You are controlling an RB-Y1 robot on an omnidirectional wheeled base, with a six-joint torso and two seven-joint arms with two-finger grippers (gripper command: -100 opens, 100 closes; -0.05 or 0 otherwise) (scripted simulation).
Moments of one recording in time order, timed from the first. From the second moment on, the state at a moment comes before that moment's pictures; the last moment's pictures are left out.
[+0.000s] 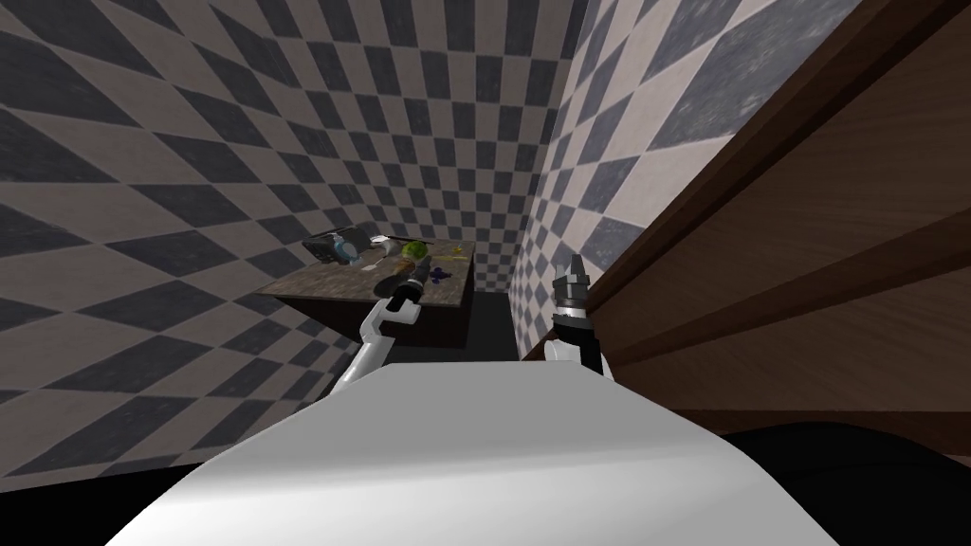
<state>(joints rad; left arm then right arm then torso) -0.06 0.29 -0.01 -1.75 -0.07 0.18 -0.09 0.48 0.01 0.03 -2.30 0.02 -0.36 0.10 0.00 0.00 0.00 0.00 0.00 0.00</state>
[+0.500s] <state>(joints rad) -0.15 0.33 -0.02 -1.64 -0.04 0.31 -0.08 0.48 0.01 0.03 -2.30 0.02 -0.36 0.10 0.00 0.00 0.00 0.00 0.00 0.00</state>
